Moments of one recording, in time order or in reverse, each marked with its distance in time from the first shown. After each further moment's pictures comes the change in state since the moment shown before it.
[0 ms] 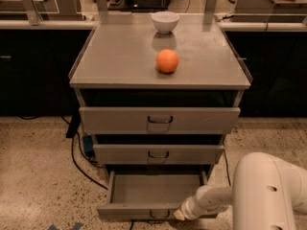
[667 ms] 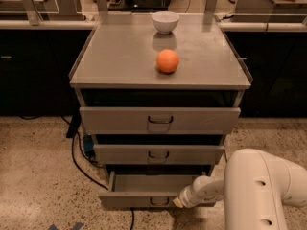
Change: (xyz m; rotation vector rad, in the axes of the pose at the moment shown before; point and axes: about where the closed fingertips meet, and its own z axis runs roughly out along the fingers) arm -0.046 -0.035 0.002 0.070 -0.038 -0.011
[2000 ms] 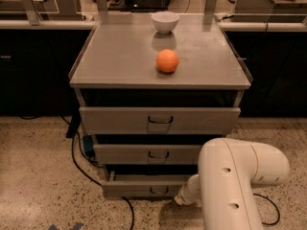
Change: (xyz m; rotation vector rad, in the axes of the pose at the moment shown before) arm 0.000 -0.017 0.012 0.094 0.067 0.004
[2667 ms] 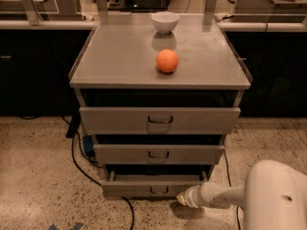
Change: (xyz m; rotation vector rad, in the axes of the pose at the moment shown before) arm -0.003 -0.005 -0.022 -0.029 -0.202 0.073
